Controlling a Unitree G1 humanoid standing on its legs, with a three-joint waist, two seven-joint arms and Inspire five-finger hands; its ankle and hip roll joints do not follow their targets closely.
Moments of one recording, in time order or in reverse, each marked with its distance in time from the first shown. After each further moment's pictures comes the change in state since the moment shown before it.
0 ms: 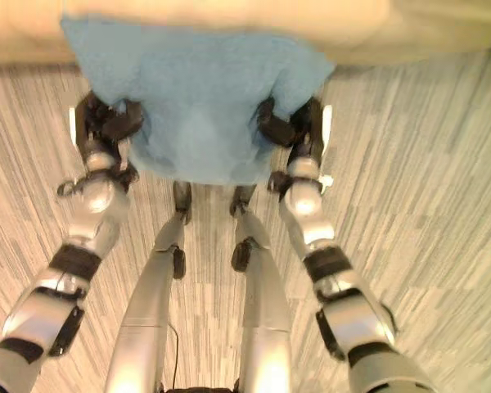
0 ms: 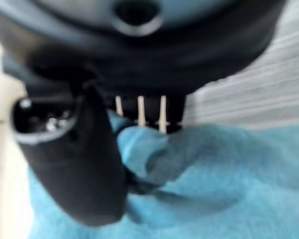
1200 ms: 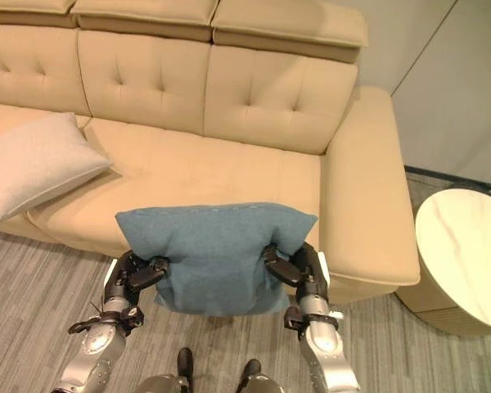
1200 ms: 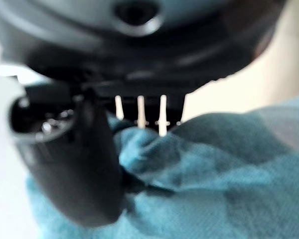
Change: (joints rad) left arm 0.664 0.046 -0.039 -0.210 0.072 0.047 -0.267; right arm 0.681 0.073 -0.146 -0.289 -0.119 0.088 0.229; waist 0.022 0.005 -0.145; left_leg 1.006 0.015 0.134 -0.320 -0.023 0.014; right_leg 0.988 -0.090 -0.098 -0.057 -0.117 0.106
